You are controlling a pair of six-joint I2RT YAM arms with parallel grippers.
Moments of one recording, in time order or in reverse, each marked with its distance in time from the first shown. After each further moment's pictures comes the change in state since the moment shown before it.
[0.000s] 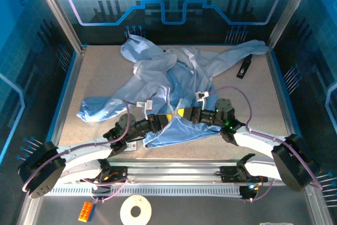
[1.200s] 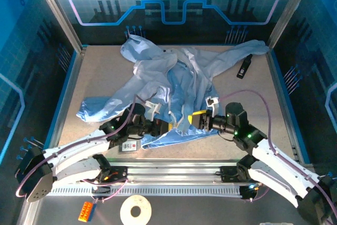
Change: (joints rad) left arm 0.003 -0.061 0.283 -0.778 0.203 0.215; right arm 0.018 -0.452 0.092 -0.722 0.174 -0.375
